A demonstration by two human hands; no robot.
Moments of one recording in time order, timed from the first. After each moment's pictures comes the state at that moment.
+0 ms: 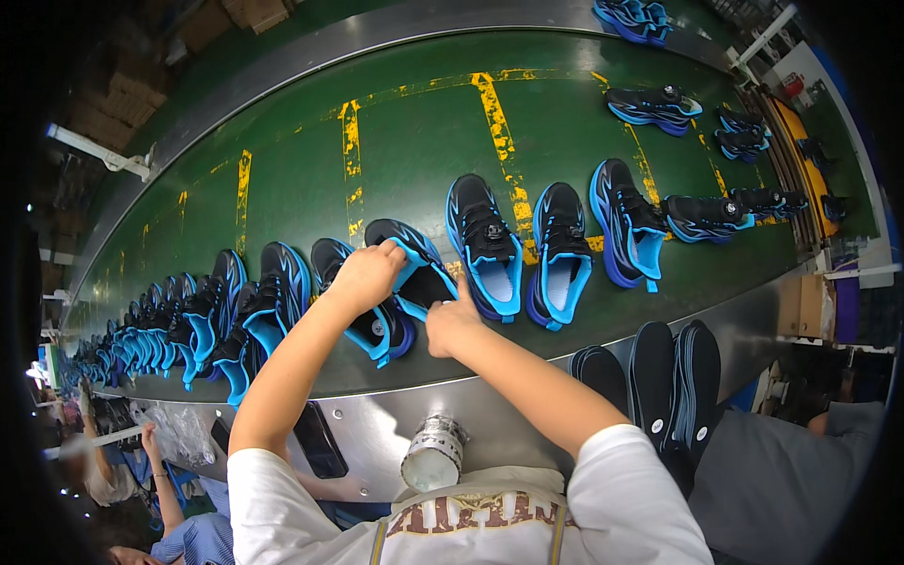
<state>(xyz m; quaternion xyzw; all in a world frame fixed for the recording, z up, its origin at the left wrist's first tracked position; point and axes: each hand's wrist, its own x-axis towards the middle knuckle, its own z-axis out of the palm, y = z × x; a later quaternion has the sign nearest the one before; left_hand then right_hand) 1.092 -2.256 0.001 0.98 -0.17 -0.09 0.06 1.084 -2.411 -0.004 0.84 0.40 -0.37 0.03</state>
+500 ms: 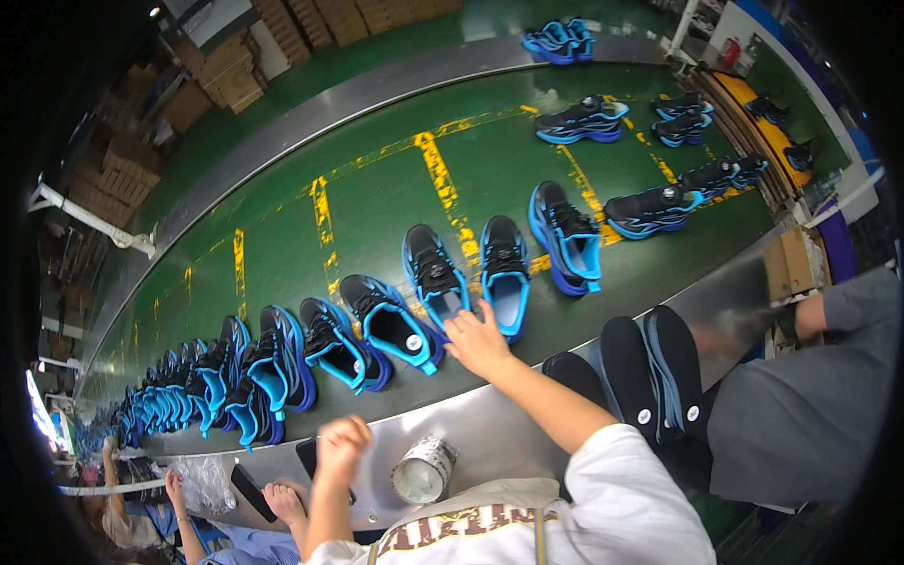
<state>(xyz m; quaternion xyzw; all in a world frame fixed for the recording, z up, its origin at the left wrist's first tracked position) 0.916 -2.316 0.062 0.66 0.05 -0.03 0.75 1.079 -2.517 -0.040 0.92 0.37 0.03 -0.15</state>
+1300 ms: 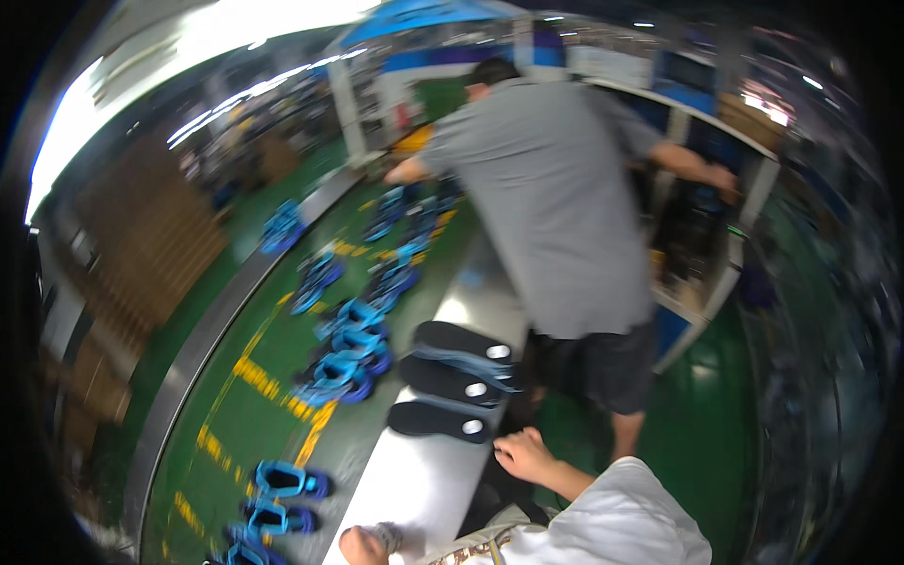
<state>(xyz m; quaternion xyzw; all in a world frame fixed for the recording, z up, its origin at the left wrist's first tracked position) 0.873 -2.385 -0.045 0.88 -0.31 0.19 0.31 0.789 -2.743 -0.002 0.96 -0.10 0.08 -0.26</state>
